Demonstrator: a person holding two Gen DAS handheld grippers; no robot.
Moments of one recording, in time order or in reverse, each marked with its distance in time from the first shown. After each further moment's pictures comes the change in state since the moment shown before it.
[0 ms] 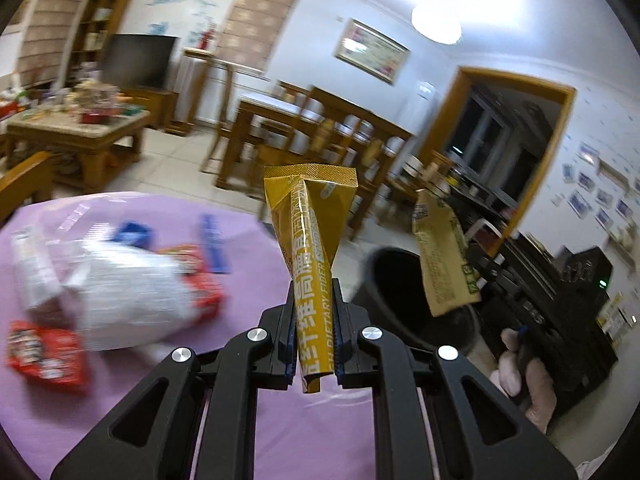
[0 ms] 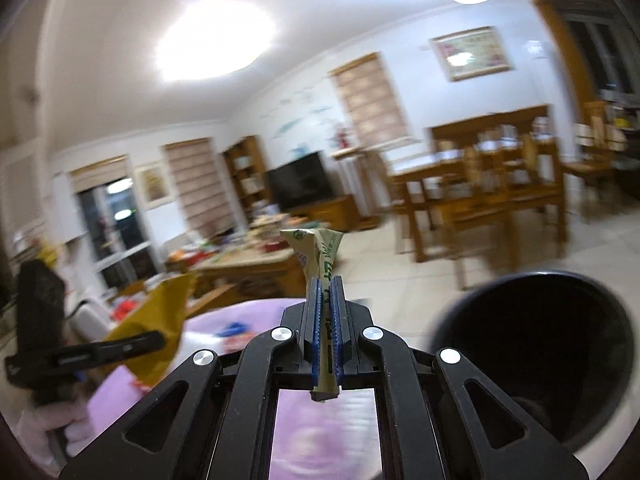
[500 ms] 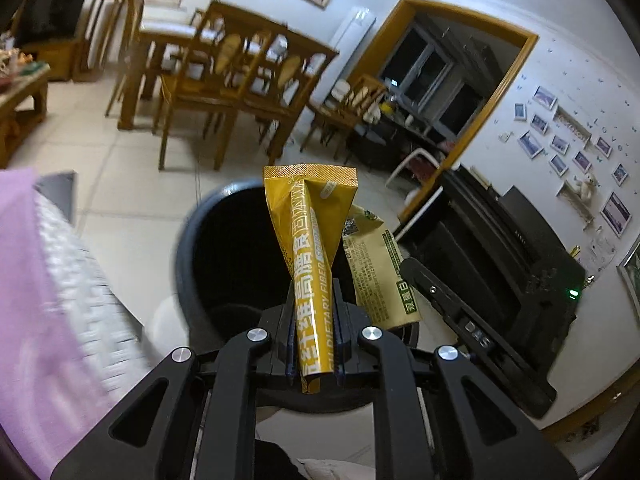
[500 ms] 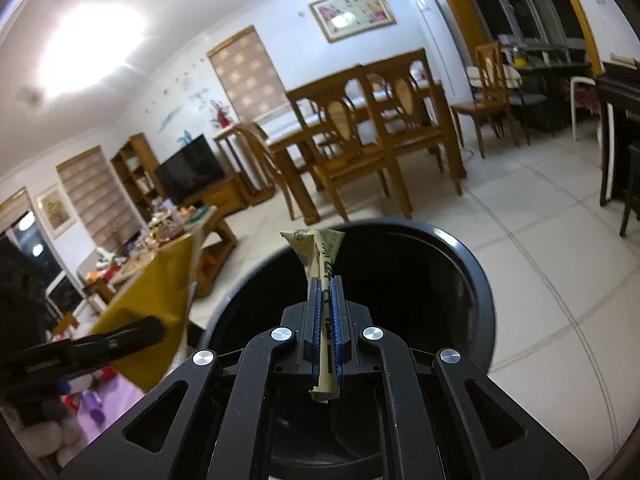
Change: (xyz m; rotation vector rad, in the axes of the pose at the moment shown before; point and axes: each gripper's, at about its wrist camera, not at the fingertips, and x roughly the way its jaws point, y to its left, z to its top) left arm 0.195 -0.119 -0.020 0.046 0.283 -0.242; right arm -0.017 -0.173 -0.040 0.206 0.130 -0.329
